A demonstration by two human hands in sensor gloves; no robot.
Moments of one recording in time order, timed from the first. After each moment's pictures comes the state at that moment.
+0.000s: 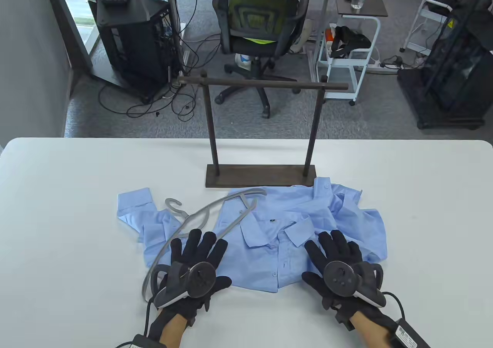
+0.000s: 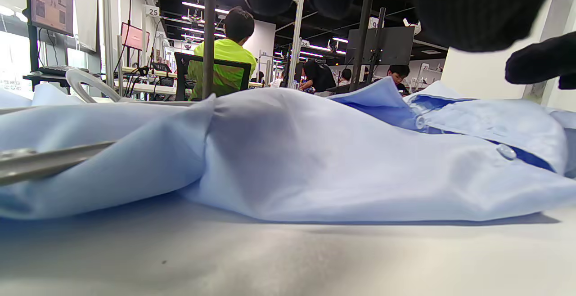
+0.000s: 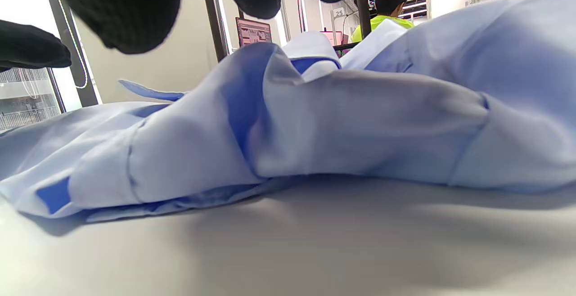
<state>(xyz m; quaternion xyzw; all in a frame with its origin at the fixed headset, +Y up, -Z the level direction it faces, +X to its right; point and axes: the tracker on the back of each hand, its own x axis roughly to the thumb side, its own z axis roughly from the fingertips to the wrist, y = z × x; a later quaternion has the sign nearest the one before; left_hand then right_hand) -0.158 -0.732 -0.277 0.00 -0.18 0.06 0.98 0.186 -0.730 -0.278 0.15 -0.05 0.98 0.10</state>
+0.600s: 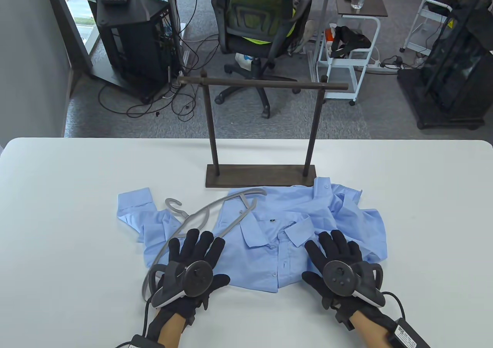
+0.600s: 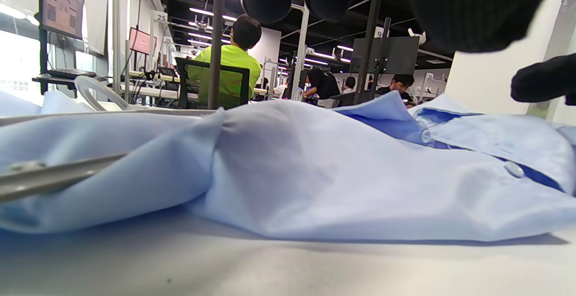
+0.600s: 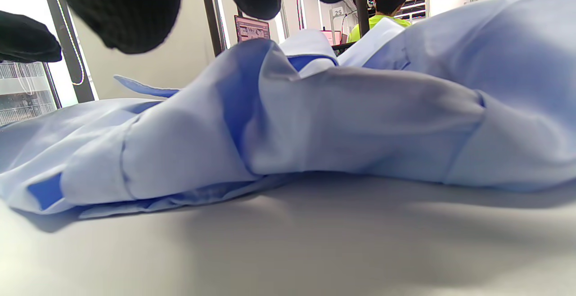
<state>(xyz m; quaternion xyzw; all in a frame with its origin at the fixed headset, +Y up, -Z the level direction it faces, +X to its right) -0.164 -0.728 -0.278 0.02 -0.17 0.07 0.98 0.185 -0.731 -0.278 0.15 -0.05 0.98 0.10</state>
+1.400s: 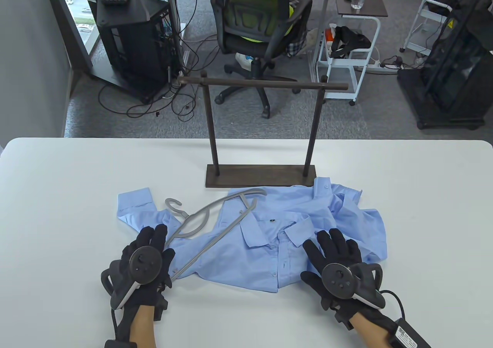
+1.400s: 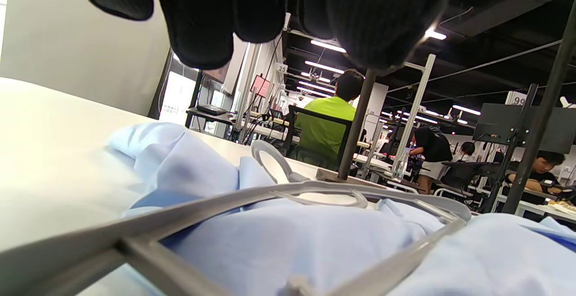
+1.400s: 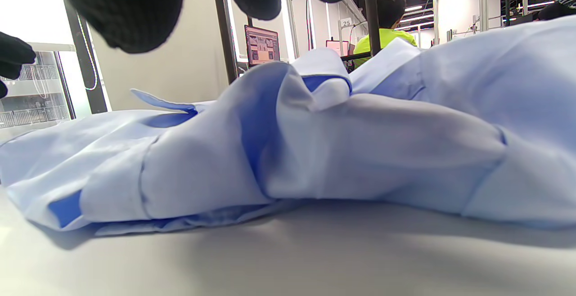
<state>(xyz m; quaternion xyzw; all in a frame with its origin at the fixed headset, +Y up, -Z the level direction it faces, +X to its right) -0.256 -0.713 -0.284 0.07 0.03 0.13 0.99 0.181 -0.725 -0.274 0.16 -0.07 0.98 0.09</state>
